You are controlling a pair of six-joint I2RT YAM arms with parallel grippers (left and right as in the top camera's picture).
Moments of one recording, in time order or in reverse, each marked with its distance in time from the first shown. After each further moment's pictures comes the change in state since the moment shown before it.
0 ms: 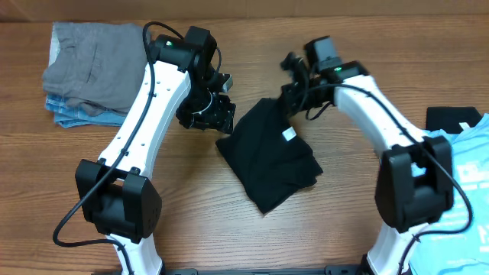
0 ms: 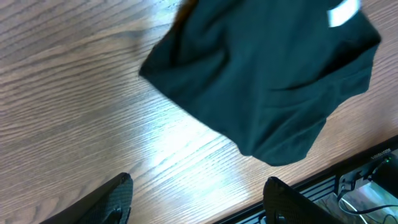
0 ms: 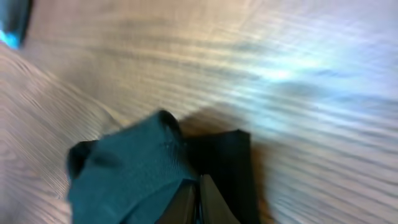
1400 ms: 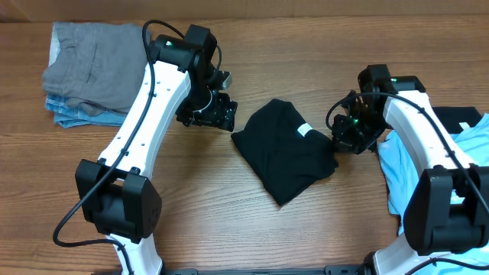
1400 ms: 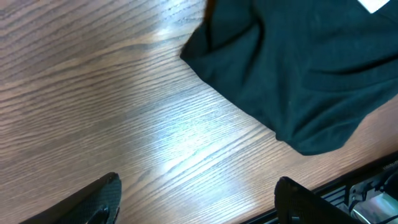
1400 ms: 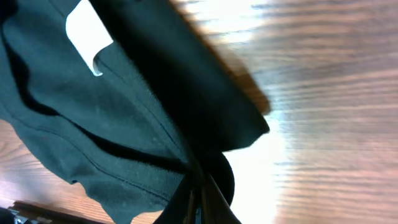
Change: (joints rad) left arm 0.000 0.000 0.000 0.030 -0.030 0.000; right arm -0.217 -0.168 -0.215 -0.456 0.111 0.169
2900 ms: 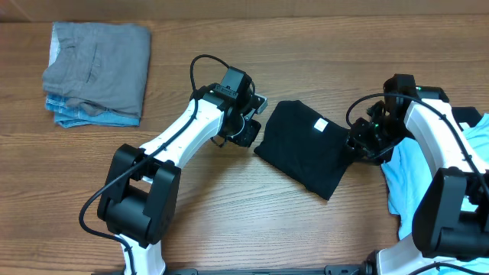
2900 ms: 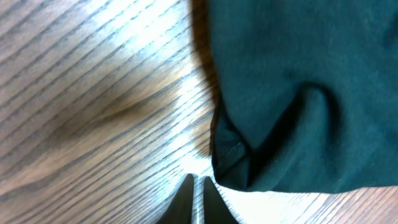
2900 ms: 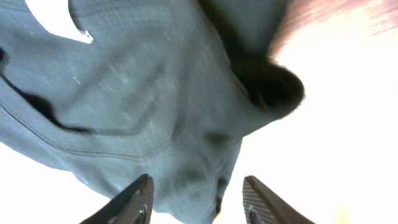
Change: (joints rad) left arm -0.153 0.011 -0.464 0.703 0.043 0.047; right arm -0.145 -0.028 -0.080 0.005 -0.018 0.142
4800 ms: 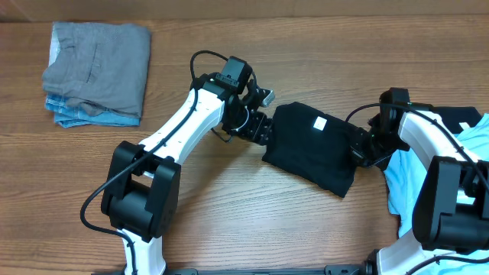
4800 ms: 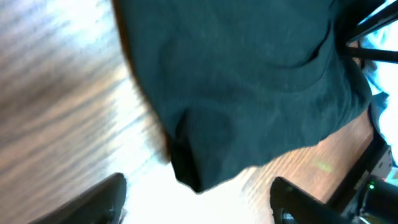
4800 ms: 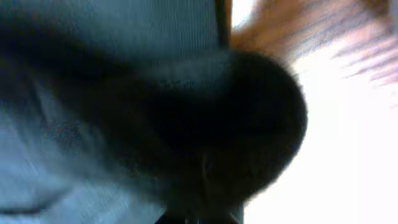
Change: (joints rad) left arm 0.014 0.038 0.127 -0.138 0.232 -0.050; right arm -0.020 0.043 -0.156 0.241 0.063 0.069
